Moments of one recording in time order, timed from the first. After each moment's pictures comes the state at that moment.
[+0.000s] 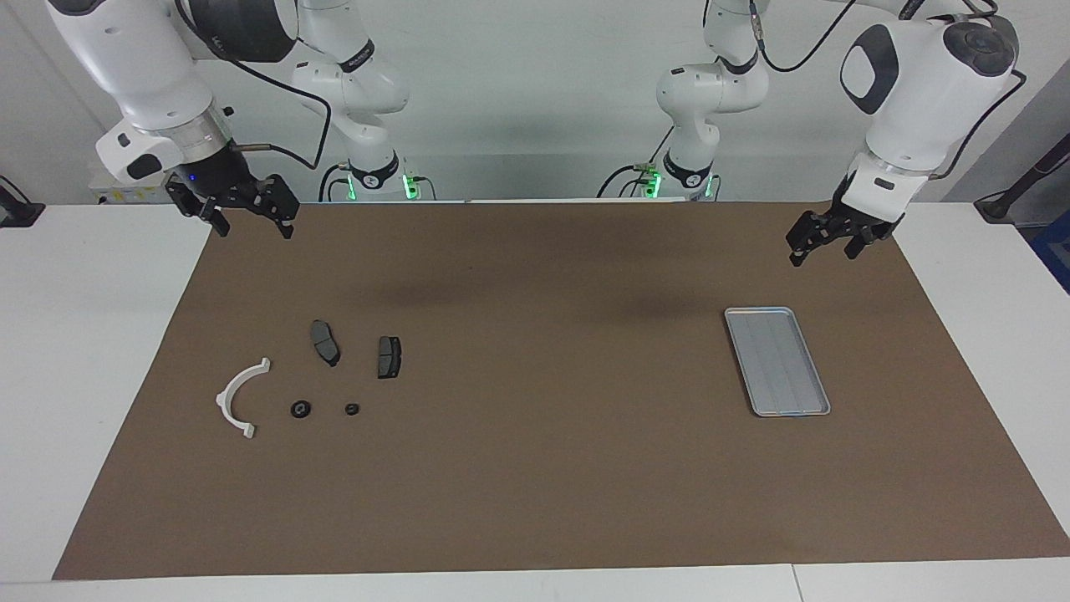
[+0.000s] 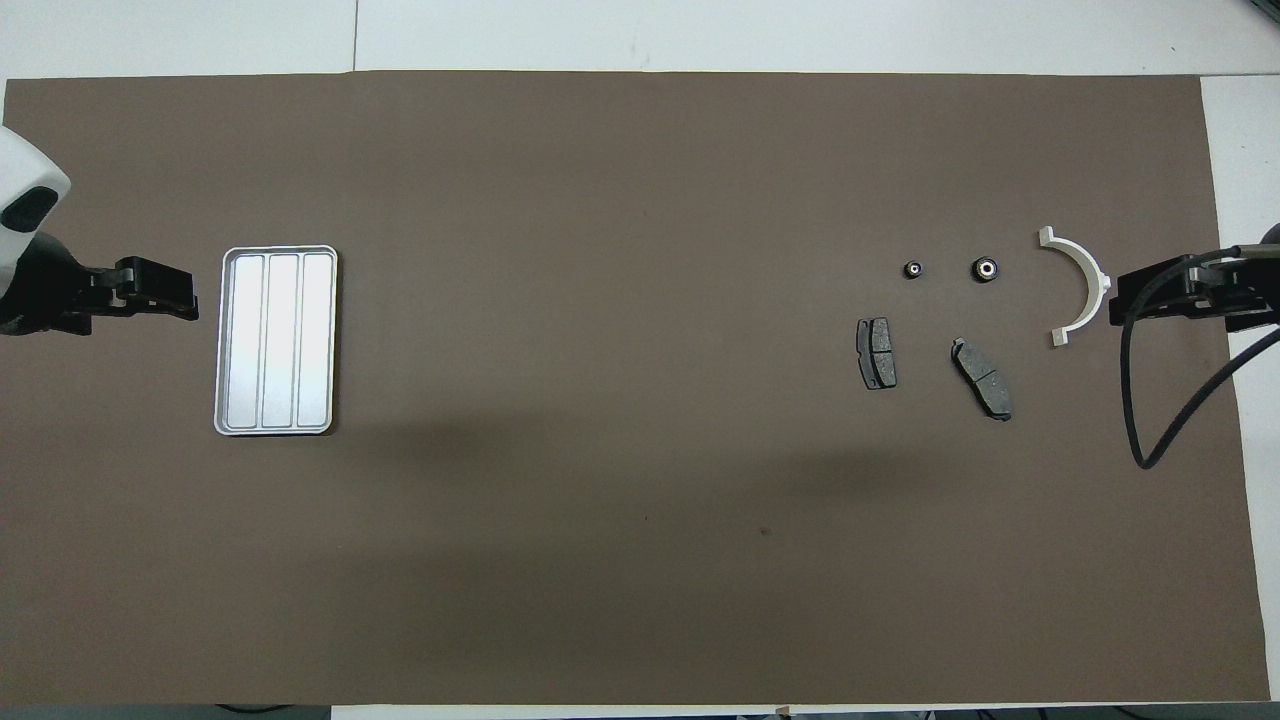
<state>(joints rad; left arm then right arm) 0.02 -0.01 -0.07 -1.72 0.01 1.71 -0.11 -0.09 -0.02 0.06 -1.61 0.01 1.56 0.05</state>
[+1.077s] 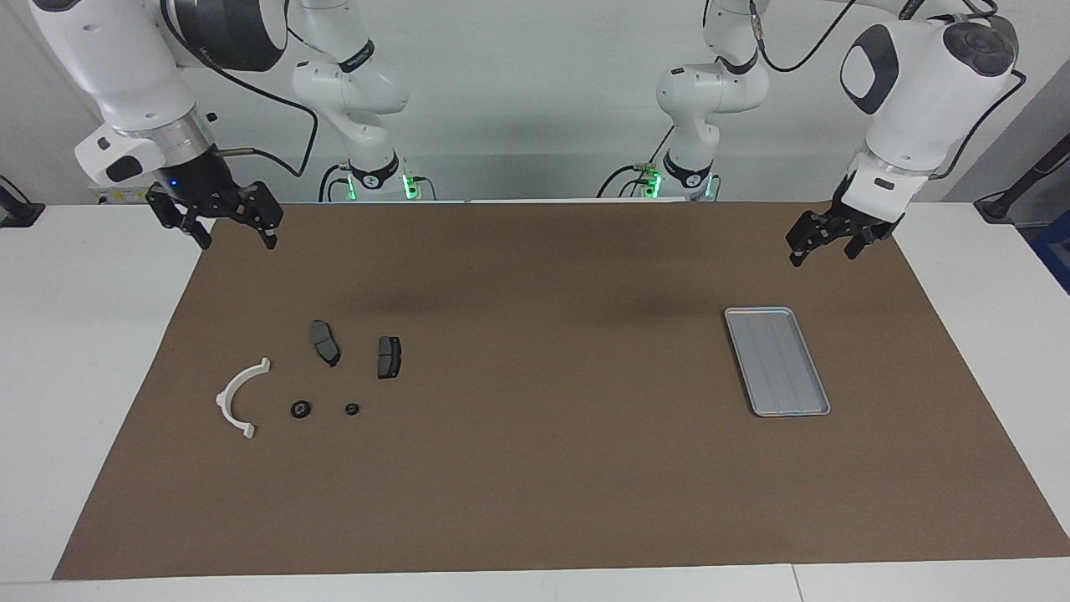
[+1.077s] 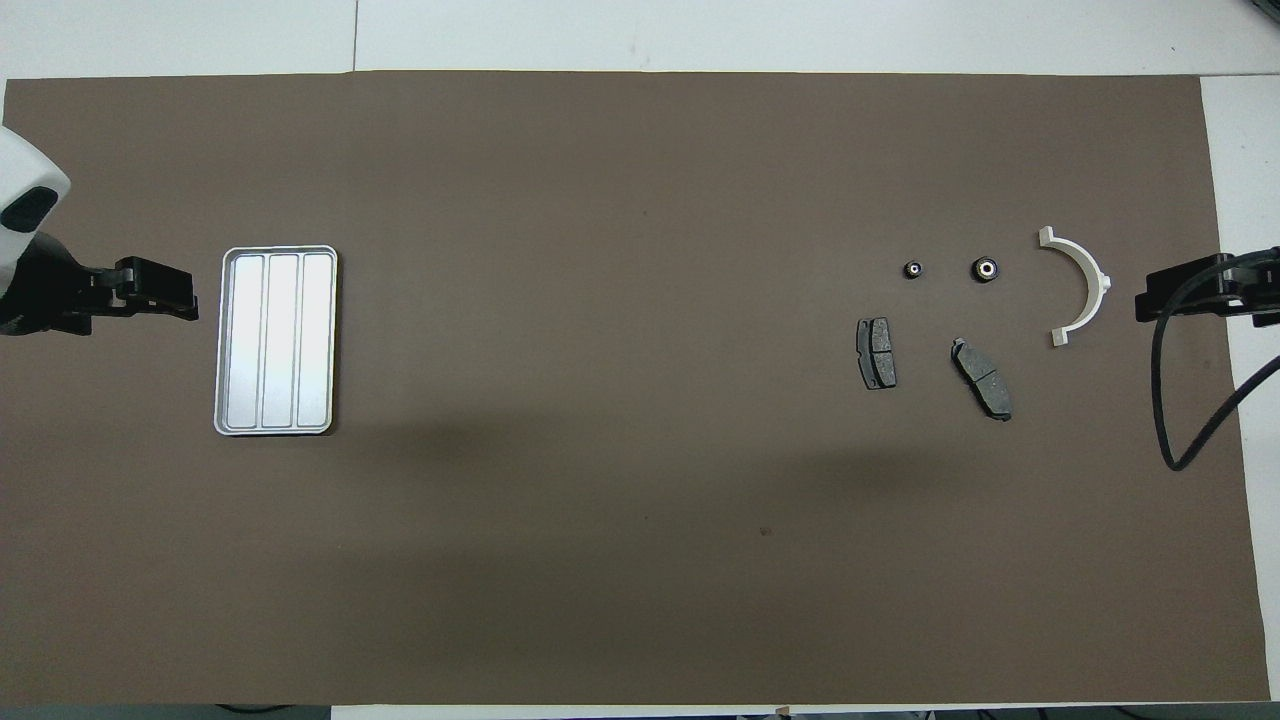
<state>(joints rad) 0.02 -0.01 -0.07 -1.72 0.01 1.71 -0.11 -0.13 -0.01 0.05 -1.68 0.01 1.73 -0.04</state>
